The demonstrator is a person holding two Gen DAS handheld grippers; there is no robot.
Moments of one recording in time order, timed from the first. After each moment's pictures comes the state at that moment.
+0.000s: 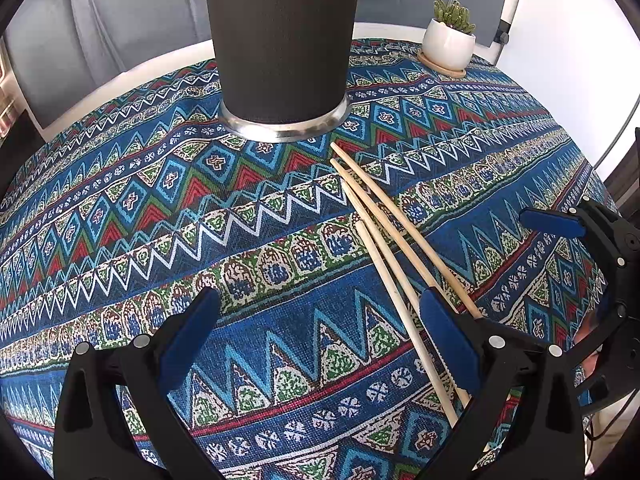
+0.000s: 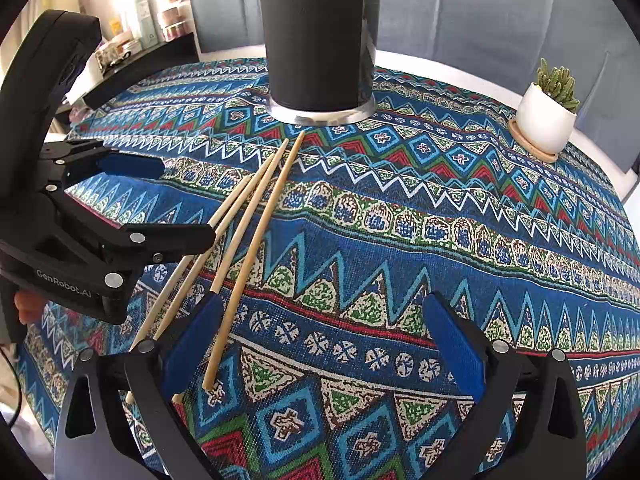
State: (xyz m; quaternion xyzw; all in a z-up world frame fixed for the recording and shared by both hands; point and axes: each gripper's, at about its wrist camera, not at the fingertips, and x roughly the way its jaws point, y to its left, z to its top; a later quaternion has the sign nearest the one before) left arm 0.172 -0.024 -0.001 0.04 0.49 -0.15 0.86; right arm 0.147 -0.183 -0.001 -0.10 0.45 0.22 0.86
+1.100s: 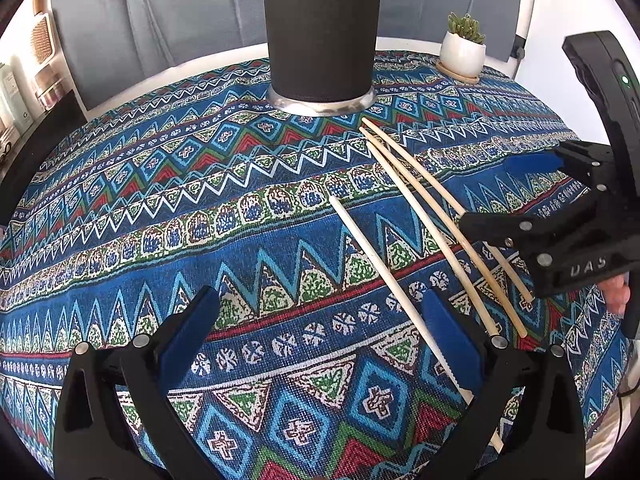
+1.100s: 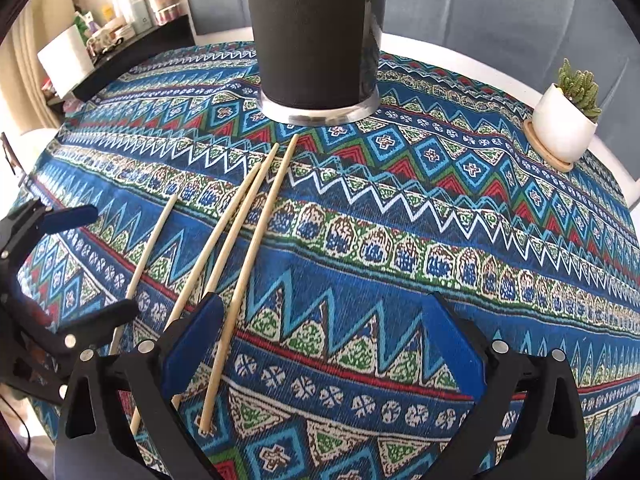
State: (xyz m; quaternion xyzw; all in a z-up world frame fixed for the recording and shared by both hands) left arm 0.114 -0.006 -0.001 0.04 0.46 -0.09 0.88; right arm 0.182 -0.170 0.001 -0.12 0.49 0.22 0.84
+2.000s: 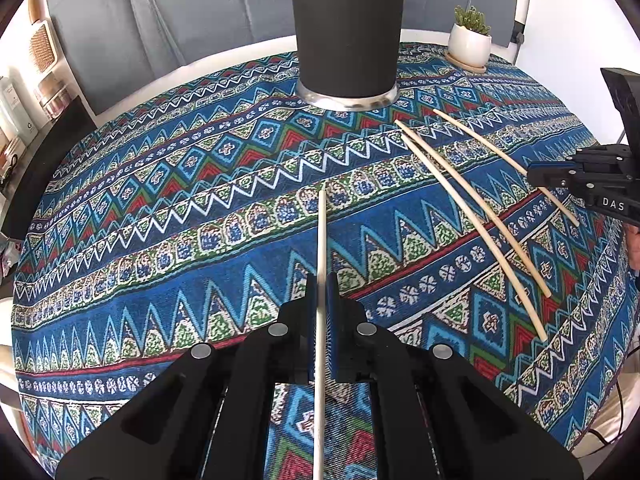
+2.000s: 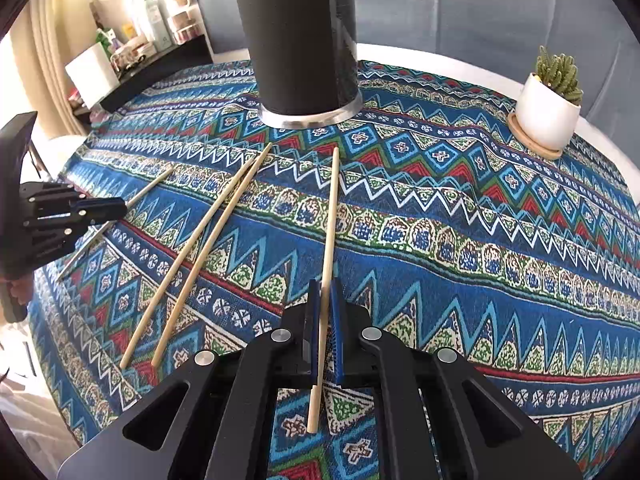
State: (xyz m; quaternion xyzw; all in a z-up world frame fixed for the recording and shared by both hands) left arm 0.112 0.031 0.007 0.07 0.48 -0.09 0.87; right arm 0.158 -0.224 0.009 -0.08 0.46 0.27 0.84
